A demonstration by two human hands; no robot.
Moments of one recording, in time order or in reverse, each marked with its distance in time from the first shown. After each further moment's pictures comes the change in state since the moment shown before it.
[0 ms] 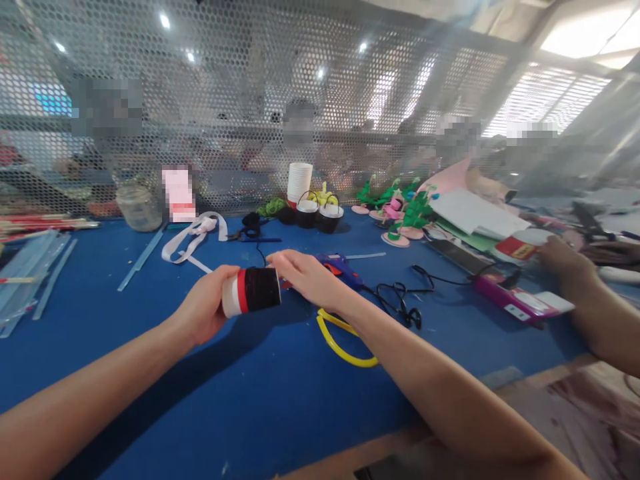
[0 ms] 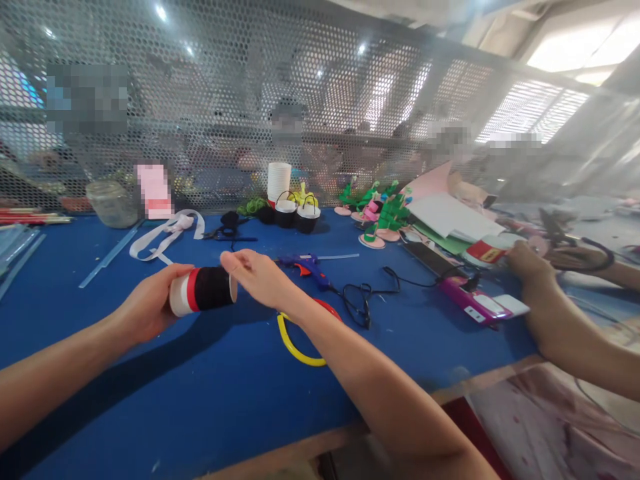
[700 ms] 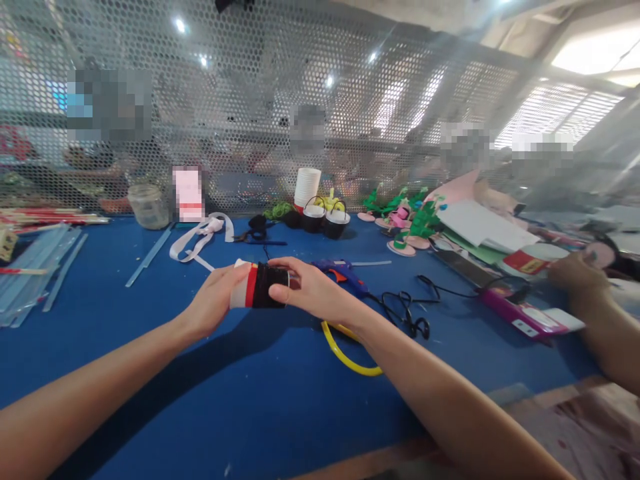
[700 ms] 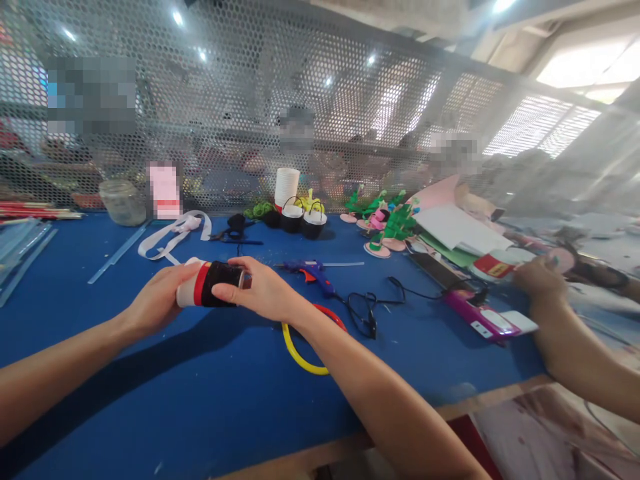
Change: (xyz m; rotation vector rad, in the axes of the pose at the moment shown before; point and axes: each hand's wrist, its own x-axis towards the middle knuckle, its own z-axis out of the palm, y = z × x) left_hand 0.001 -0.001 -0.013 0.176 -0.176 0.286; right_hand -0.009 -0.012 0.004 0.044 -0.139 0.023
